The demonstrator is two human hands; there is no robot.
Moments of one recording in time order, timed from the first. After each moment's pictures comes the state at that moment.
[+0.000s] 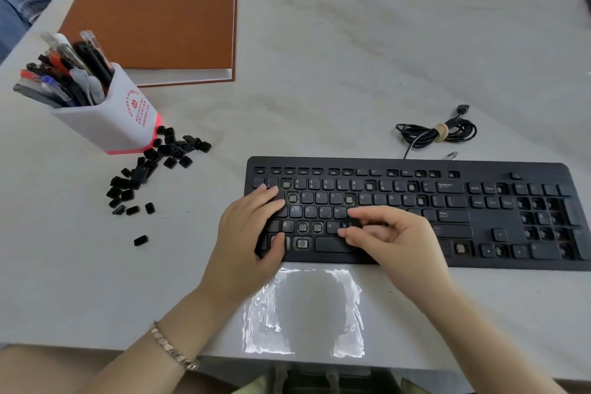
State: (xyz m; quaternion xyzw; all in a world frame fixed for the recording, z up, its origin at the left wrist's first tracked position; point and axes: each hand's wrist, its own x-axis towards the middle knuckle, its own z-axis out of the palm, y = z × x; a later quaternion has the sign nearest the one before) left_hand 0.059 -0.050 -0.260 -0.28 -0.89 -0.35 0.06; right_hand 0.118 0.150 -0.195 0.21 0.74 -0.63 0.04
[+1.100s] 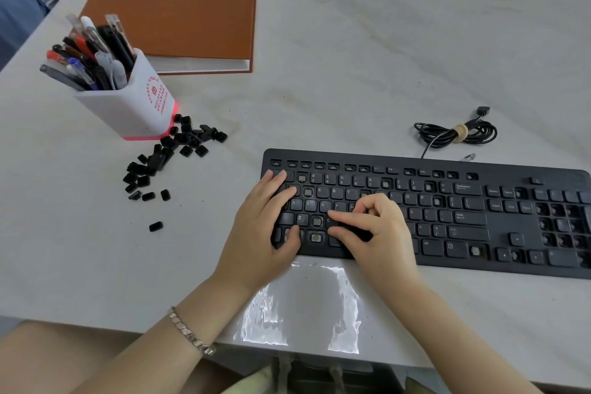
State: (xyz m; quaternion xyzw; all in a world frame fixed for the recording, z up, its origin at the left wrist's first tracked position) left_hand 0.057 -0.048 -0.265 -0.25 -0.90 -0.35 0.03; right_hand 0.104 0.125 -0.242 0.10 0.89 -0.42 -0.11
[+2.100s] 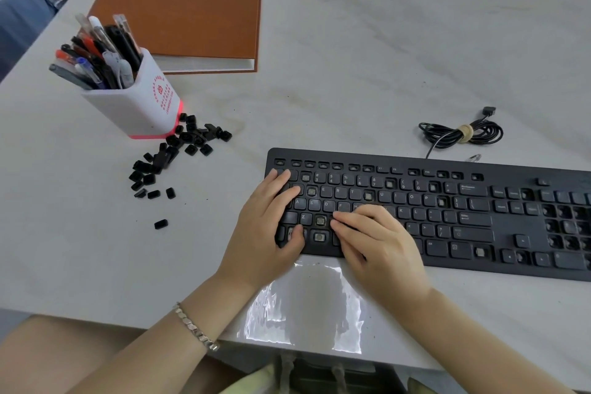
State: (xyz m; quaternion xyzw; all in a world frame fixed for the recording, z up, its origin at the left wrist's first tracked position) left_hand 0.057 -0.048 -0.267 -0.26 -0.90 -0.35 0.03; right_hand 0.110 0.135 -0.261 -0.14 0.93 -0.25 -0.24
